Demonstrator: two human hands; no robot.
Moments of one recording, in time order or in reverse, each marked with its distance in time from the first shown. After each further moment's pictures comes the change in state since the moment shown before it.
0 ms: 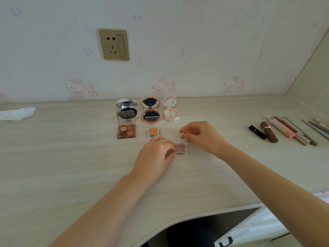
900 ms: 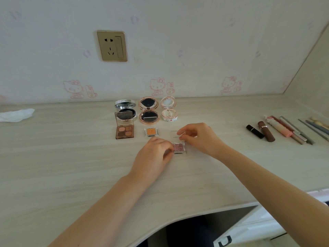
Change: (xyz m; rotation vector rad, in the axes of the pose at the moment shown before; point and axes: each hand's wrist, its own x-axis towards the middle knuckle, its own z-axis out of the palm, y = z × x) left_hand -0.001 0.000 0.004 0.000 0.009 -0.001; right_hand 0.000 0.002 0.002 -0.125 0.021 -0.041
